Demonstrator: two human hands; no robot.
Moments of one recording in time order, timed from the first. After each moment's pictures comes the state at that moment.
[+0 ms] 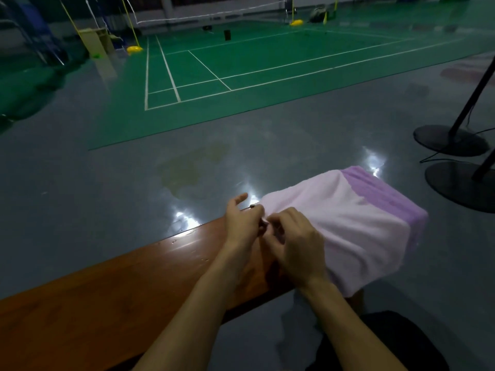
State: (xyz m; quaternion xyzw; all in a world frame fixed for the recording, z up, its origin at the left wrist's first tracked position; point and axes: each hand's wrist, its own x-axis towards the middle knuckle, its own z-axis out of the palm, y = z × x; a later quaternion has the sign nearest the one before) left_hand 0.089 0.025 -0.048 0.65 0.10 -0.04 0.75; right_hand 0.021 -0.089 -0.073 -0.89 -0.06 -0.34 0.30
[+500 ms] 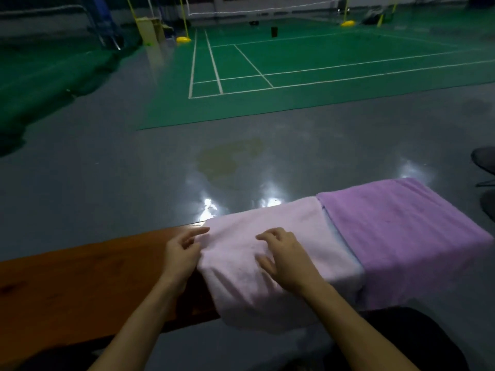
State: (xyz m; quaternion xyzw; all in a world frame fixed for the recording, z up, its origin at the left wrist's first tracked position) left_hand 0.027 0.270 -0.096 0.76 0.14 0.07 0.63; right_hand 0.029 0.010 -0.110 -0.96 -0.17 -0.03 0.23
